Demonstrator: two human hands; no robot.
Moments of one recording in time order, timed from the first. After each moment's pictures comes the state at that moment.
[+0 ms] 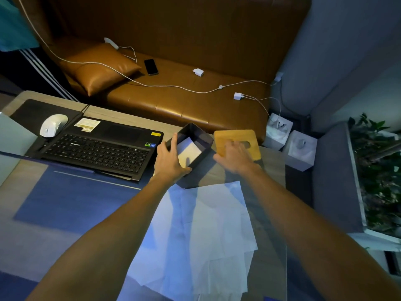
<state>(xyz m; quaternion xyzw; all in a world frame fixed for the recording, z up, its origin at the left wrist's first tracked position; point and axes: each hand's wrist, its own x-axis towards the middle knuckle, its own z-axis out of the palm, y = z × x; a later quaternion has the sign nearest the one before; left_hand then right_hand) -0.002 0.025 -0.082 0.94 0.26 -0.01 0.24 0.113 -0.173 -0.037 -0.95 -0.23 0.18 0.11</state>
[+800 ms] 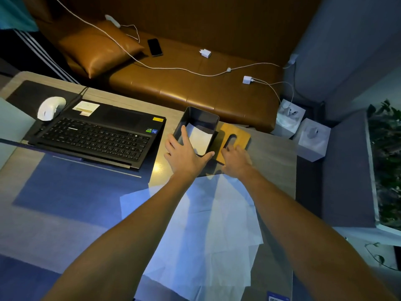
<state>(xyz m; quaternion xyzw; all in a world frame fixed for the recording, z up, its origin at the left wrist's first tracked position) 0.005 -0.038 -0.081 0.91 0.37 -0.02 0.16 0.106 -0.173 -0.125 -0.91 -0.34 0.17 -0.15</state>
